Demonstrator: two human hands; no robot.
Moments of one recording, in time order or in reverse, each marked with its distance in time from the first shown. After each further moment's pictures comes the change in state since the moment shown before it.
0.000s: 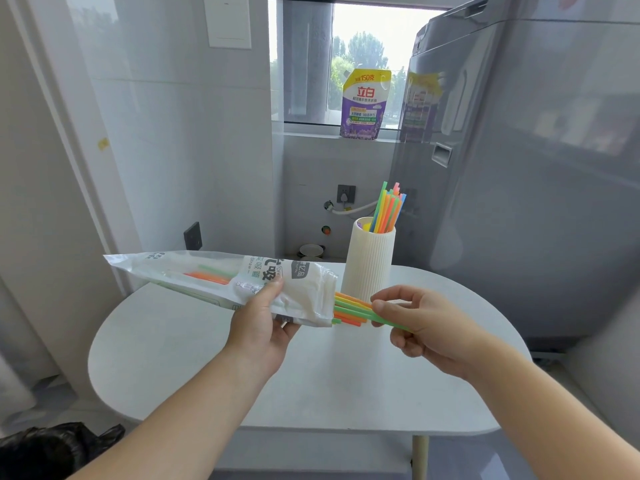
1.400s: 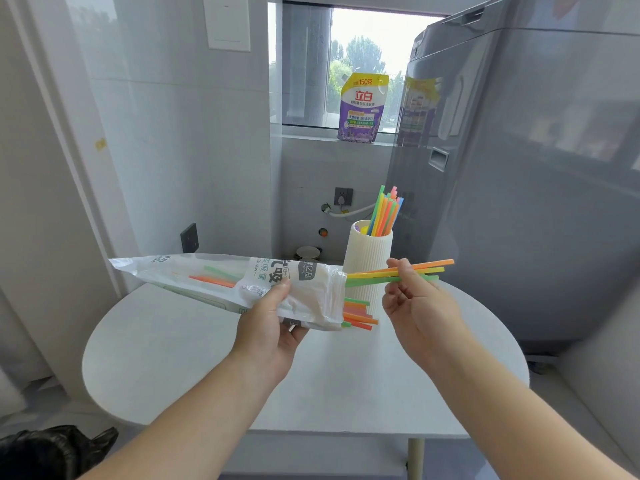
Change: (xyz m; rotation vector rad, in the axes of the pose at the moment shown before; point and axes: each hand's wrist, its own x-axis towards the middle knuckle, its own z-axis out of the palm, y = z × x) left_hand -0.013 -0.005 0.010 -0.004 -0.027 -0.040; right_hand 0.014 -0.010 0.027 0.783 0.354 -0.145
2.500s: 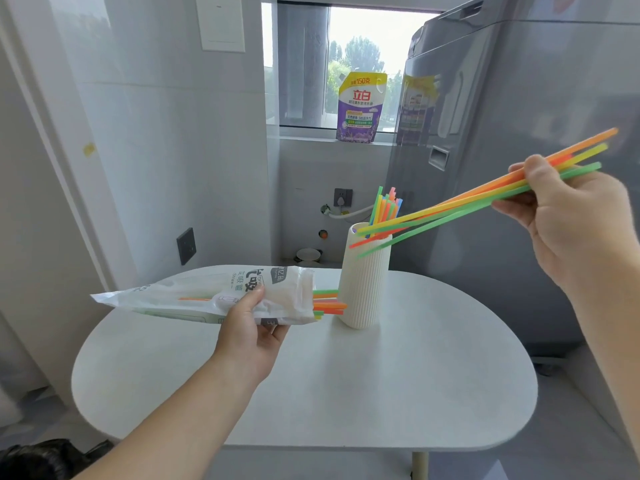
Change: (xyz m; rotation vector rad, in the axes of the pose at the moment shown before) left_hand 0.023 0.010 -0.009 -0.116 0.088 -0.005; right_hand 0.009 -0.150 -0.007 -0.498 0.145 -0.684
